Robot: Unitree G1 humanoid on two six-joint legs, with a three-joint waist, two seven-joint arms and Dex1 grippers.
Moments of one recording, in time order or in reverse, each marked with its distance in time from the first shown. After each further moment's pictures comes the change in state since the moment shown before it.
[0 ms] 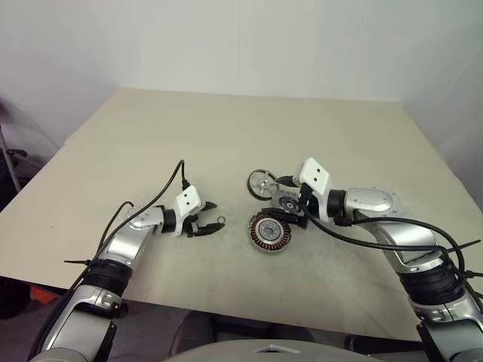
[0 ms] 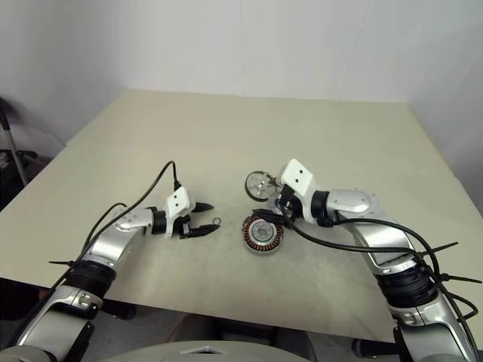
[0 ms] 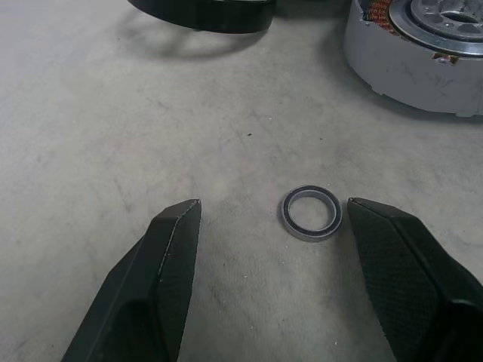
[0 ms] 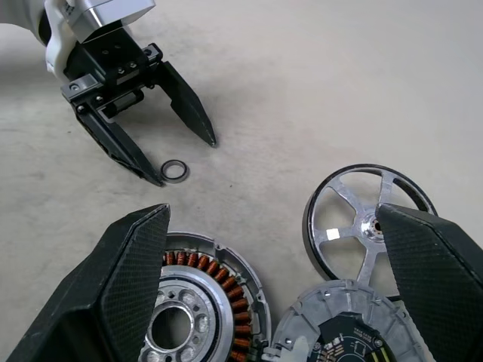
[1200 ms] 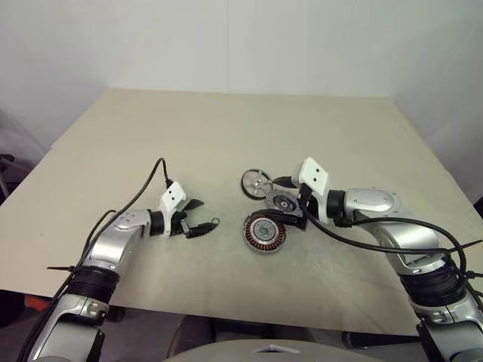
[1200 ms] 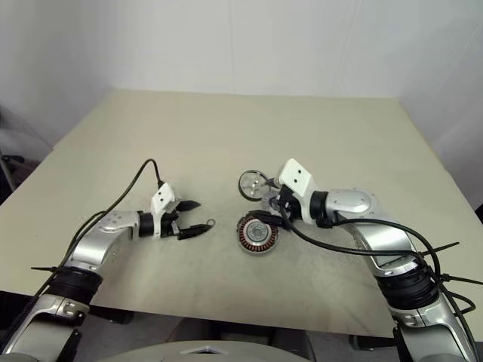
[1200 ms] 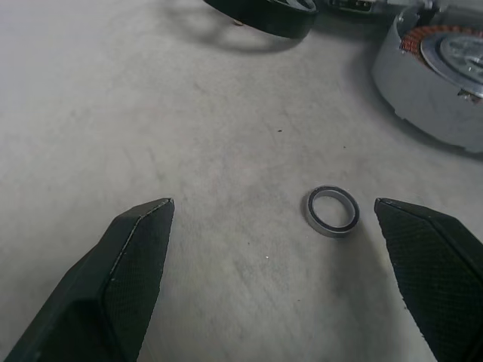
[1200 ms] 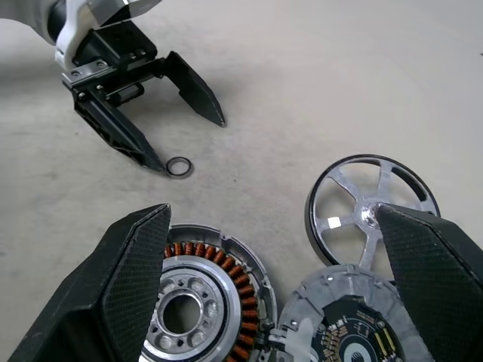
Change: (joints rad) left arm 0.055 0.051 0.071 -0.105 -0.130 0.189 0.027; right arm 0.000 0.000 -0.005 -0.045 0.024 0.045 -0.001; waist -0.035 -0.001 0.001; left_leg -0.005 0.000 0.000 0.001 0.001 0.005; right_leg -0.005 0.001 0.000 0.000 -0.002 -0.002
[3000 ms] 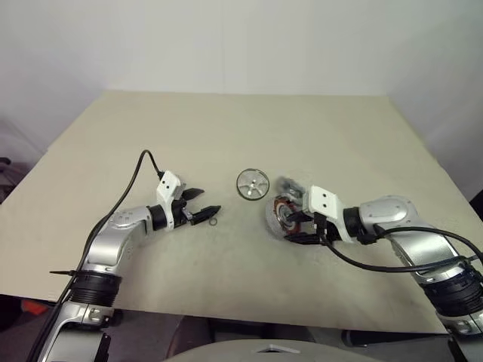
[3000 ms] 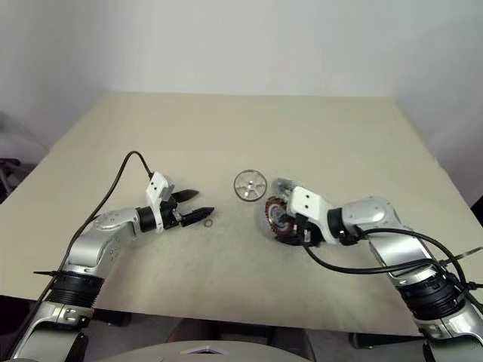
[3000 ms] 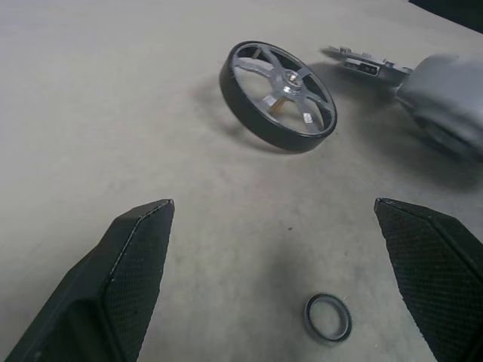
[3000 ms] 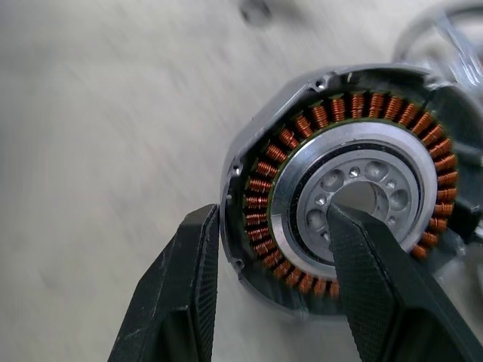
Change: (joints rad) left arm 0.037 -0.056 0.103 -0.163 -0.146 0.190 0.148; right arm 0.076 -0.154 0.044 0.002 -0.110 -0.040 0.282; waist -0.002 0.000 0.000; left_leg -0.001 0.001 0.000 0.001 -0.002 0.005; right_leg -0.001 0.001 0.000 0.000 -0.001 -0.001
